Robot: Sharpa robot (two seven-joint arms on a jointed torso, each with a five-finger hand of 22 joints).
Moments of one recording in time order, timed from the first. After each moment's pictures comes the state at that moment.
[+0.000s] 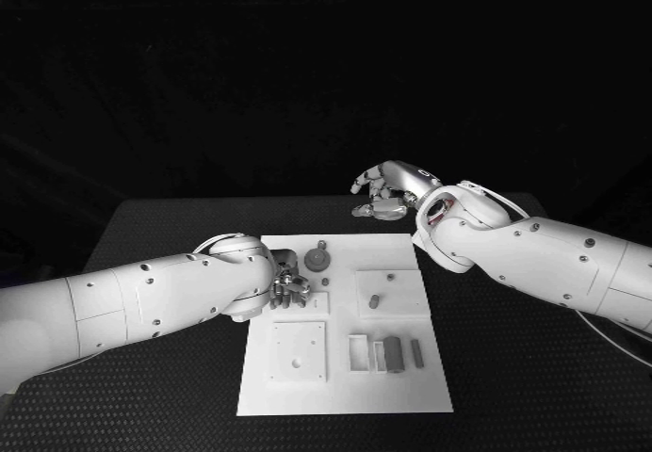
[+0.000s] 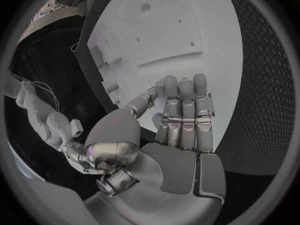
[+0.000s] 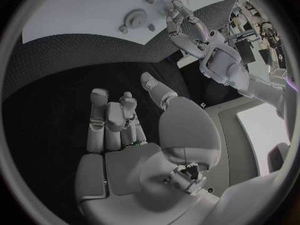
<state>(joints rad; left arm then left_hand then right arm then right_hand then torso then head) 1.31 -0.54 -0.24 1.35 -1.09 0.02 -0.57 0.85 0.06 0.61 -0.28 0.21 1.04 0.11 0.43 0.88 1.33 -0.03 0.54 0.63 1.13 -0.04 0.80 0.85 0.01 1.13 -0.14 0.33 1.08 1.23 -0.69 0.05 1.39 -1.41 -0.42 -0.15 1.07 -0.16 0.55 -0.26 0.05 0.84 0.13 0.19 0.53 1.07 0.05 1.09 1.11 1.19 -0.06 1.45 0.92 0.23 1.13 -0.02 0.90 1.31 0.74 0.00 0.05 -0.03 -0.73</state>
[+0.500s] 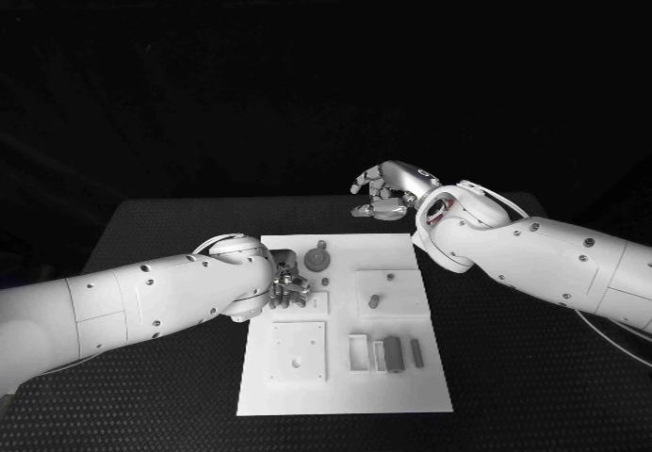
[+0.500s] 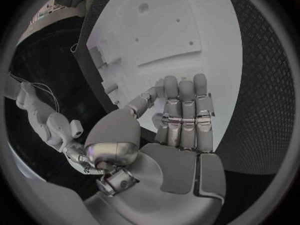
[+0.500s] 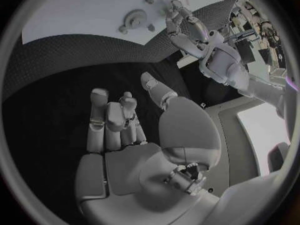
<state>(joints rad) 1.30 -0.54 -0.23 1.35 -1.10 0.02 -0.56 0.85 0.06 0.61 -0.29 0.21 1.04 0.11 0.43 0.88 1.33 -0.03 0.54 0.62 1.13 -0.04 0.81 0.85 0.01 1.13 -0.14 0.33 1.08 1.23 -0.69 0.05 1.39 -1.41 -0.42 -0.15 1.07 -0.16 0.55 -0.26 0.05 0.84 0.13 0.19 0.53 1.07 0.05 1.09 1.11 1.19 -0.06 1.45 0.92 0.23 1.13 -0.02 0.90 1.31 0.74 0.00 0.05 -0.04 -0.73</state>
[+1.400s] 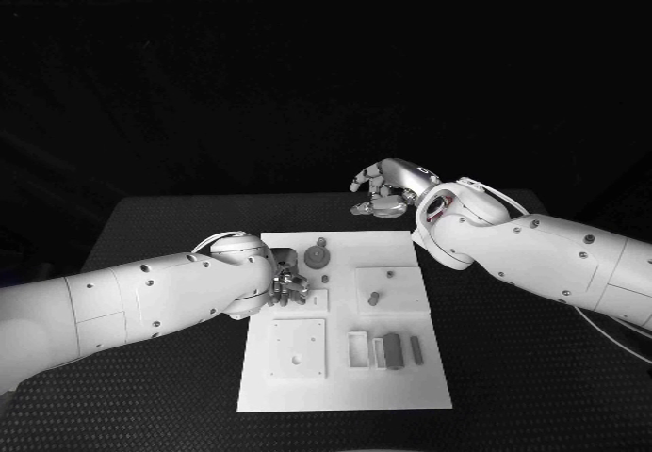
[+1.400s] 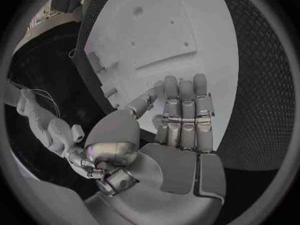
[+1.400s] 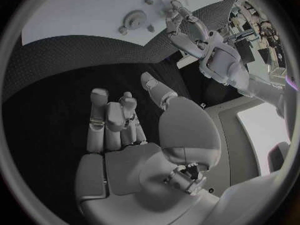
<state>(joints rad) 1.30 -0.54 -0.23 1.35 -1.15 0.04 -0.56 0.84 0.05 0.62 -0.28 0.21 1.04 0.11 0.42 0.88 1.33 -0.03 0.54 0.62 1.13 -0.04 0.81 0.84 0.01 1.13 -0.15 0.33 1.09 1.23 -0.69 0.05 1.38 -1.41 -0.41 -0.15 1.07 -0.16 0.55 -0.26 0.05 0.84 0.13 0.19 0.53 1.07 0.05 1.09 1.11 1.19 -0.06 1.45 0.92 0.23 1.13 -0.02 0.90 1.31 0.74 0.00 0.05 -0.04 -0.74</state>
